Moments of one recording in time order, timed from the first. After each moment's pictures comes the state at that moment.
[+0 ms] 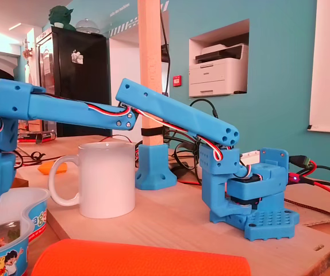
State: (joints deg) arm 28.2 23.7 10.6 92.4 73.6
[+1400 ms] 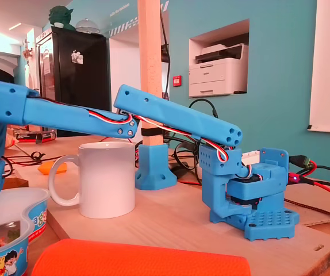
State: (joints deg) arm 23.6 19.8 4.7 92.4 78.0
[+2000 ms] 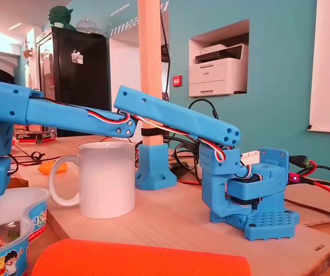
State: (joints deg) arm 26.6 19.8 4.7 92.4 78.0
